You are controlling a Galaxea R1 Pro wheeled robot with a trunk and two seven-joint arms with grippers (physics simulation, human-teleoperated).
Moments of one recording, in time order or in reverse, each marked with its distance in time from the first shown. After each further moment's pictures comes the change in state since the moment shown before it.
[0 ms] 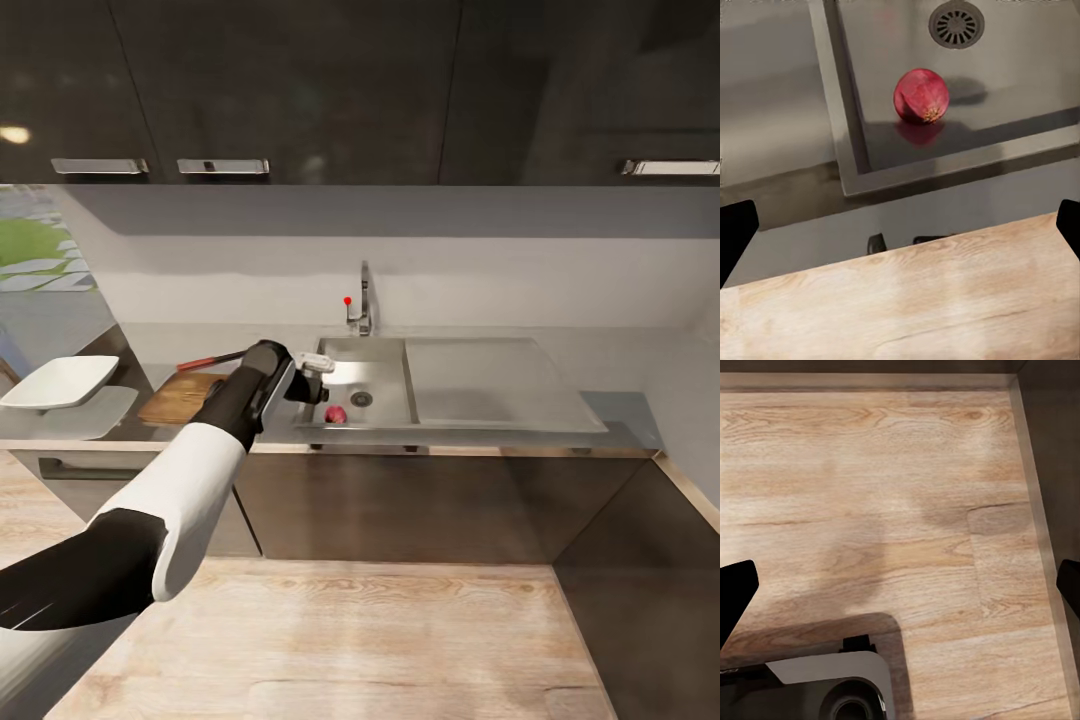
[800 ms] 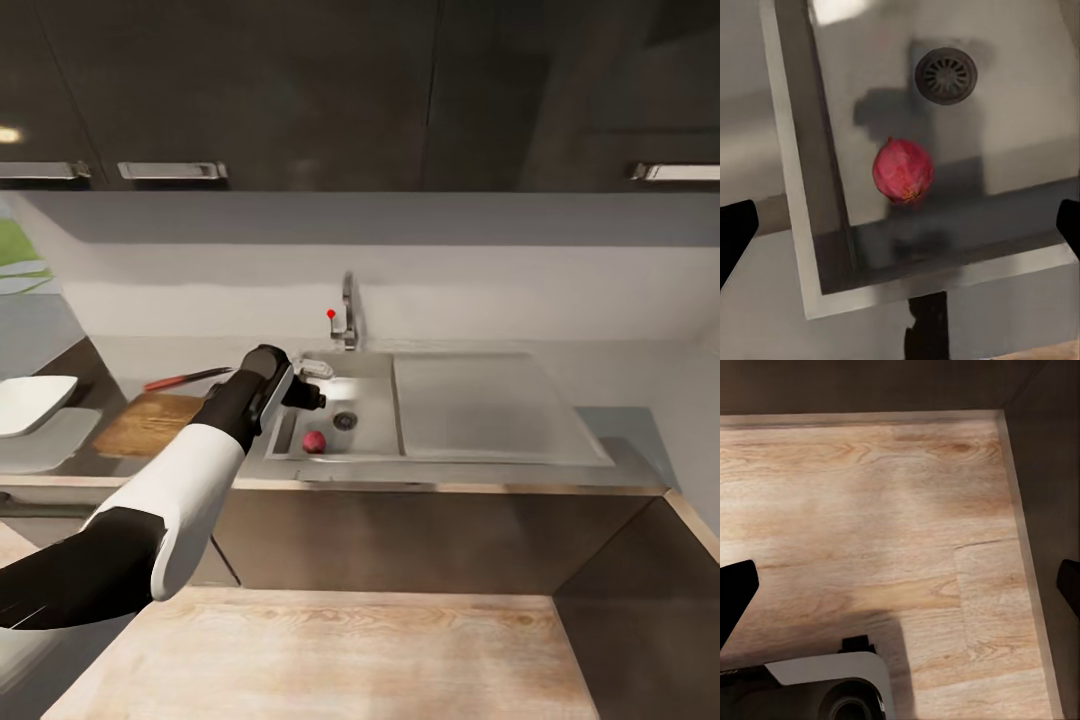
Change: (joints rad) left arm 0.000 0.007 0.001 0.036 0.000 0.003 0.001; right arm 0.000 -0.001 -0.003 -0.001 -0.003 0.000 0.000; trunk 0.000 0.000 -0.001
